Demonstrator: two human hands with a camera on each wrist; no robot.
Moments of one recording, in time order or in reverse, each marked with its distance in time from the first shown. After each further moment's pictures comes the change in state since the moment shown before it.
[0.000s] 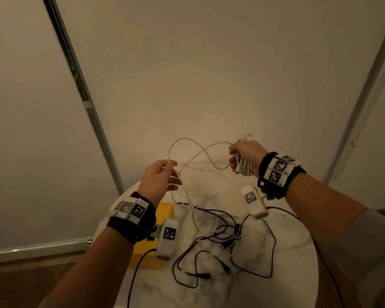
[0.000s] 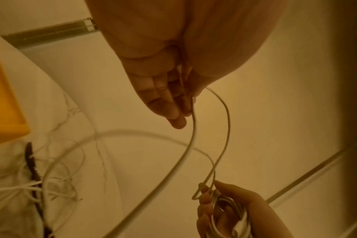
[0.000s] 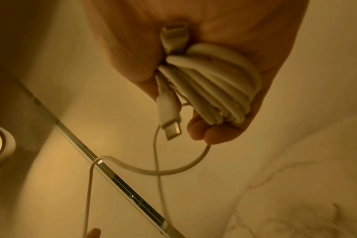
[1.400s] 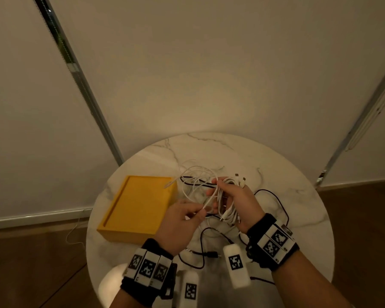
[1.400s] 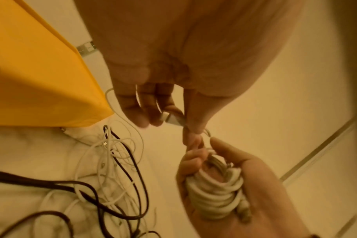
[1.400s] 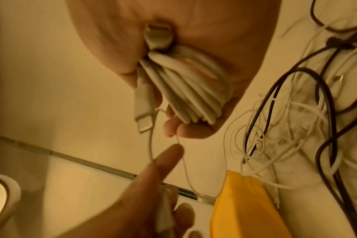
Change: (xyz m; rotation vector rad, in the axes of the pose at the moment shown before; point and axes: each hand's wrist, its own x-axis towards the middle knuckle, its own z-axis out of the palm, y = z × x) left_hand -0.070 -0.119 0.005 0.441 -0.309 0.022; right_hand -0.047 0.159 0.078 0.526 -0.237 0.136
